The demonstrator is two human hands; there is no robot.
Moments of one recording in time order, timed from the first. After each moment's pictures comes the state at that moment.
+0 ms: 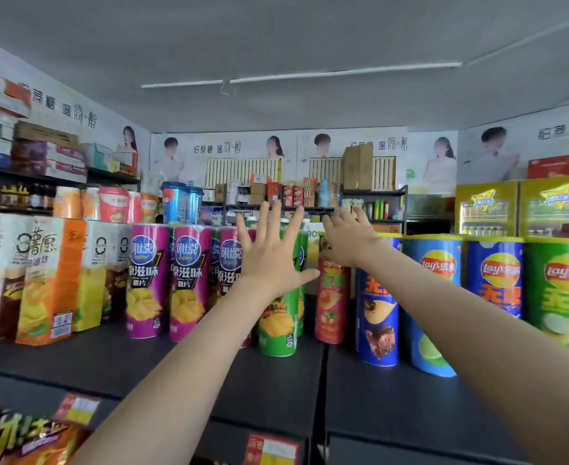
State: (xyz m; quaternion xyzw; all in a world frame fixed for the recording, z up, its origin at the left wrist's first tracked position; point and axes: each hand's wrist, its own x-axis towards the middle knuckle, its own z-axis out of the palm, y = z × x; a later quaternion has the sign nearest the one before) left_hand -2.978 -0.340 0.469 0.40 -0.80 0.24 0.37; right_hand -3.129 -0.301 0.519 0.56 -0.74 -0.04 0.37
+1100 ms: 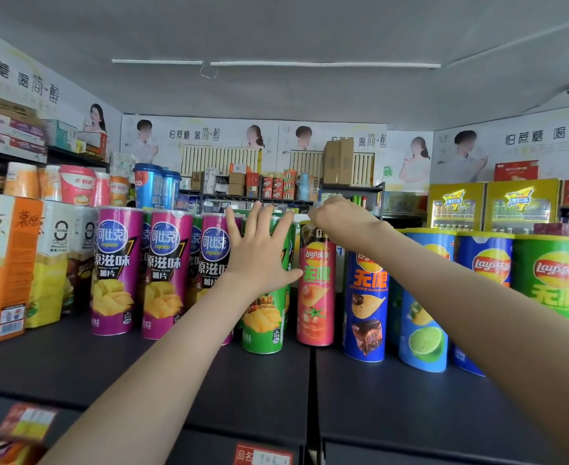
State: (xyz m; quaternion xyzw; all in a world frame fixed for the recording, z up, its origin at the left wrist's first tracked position) left_hand -2.986 -0.368 0.457 0.38 -0.82 0.24 0.37; right_hand -3.134 -0.296 0.532 0.63 -0.63 -0.07 0.46
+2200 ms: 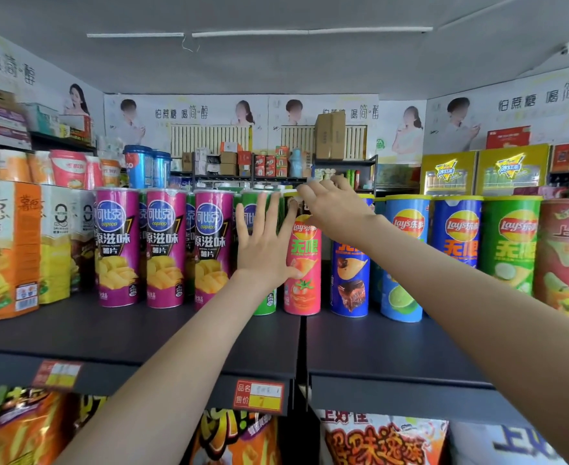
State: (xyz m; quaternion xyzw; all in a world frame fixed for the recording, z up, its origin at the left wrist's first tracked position) left_hand -2.997 -0.332 0.421 0.41 -0.81 0.29 0.31; right_hand -3.122 -0.264 0.495 0.59 -0.64 -0.02 0.48
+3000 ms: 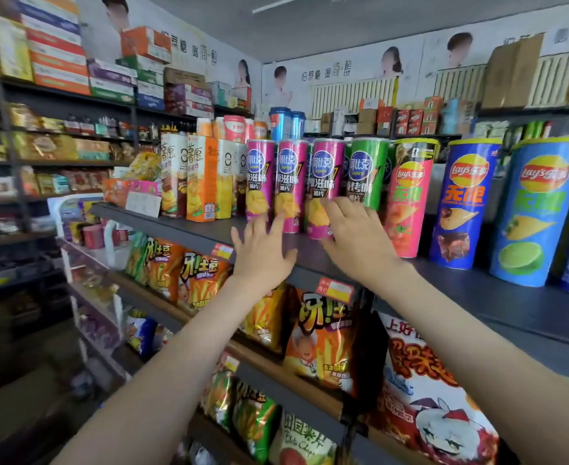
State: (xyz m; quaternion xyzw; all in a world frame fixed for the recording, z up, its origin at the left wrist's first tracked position) left_hand -2.850 -0.246 0.338 0.59 -0.73 0.10 0.33; right_hand -3.008 -0.206 0.380 0.76 -0.53 0.25 0.29
